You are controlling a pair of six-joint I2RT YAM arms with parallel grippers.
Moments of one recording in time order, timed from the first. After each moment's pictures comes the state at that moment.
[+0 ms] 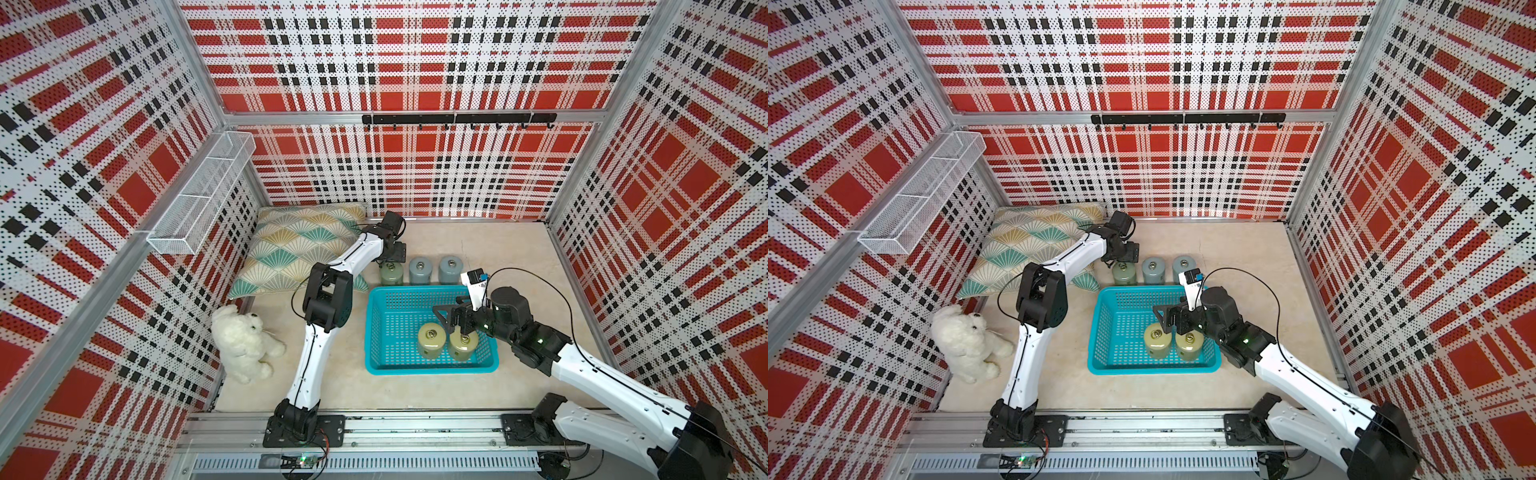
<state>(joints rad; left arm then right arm) -0.42 2.38 2.08 -0.79 -0.14 -0.32 0.70 0.98 0.66 -0.10 -0.13 0.42</state>
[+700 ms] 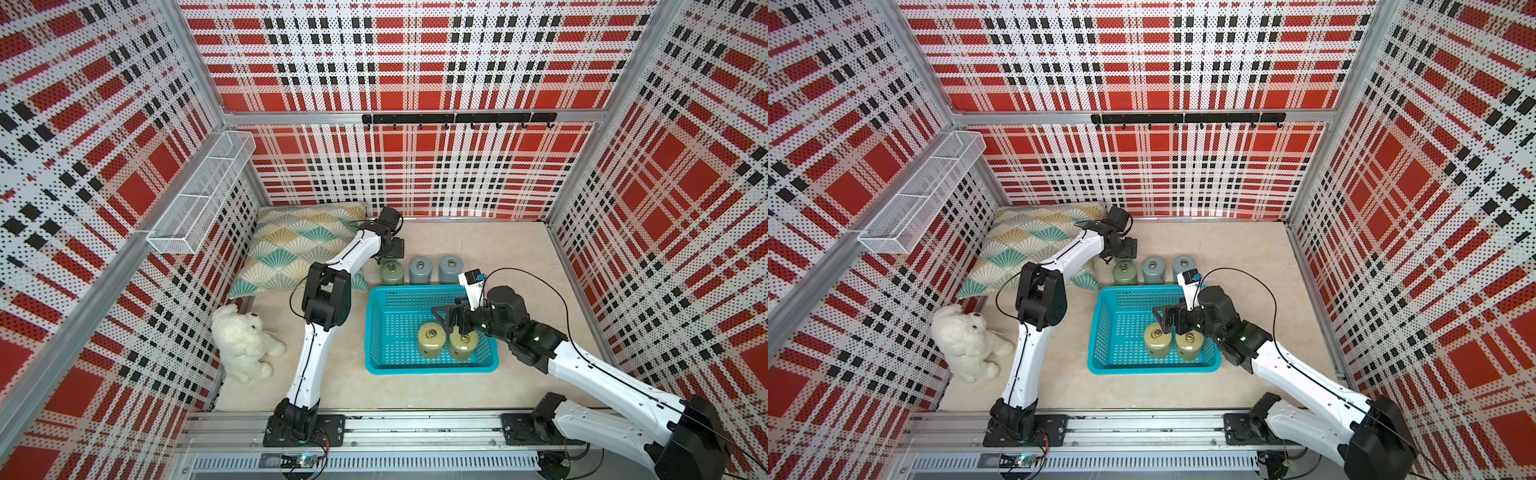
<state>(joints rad) -0.40 2.40 2.14 -0.80 -0.13 -0.31 0.71 1.01 0.66 -0.11 -0.13 0.42</state>
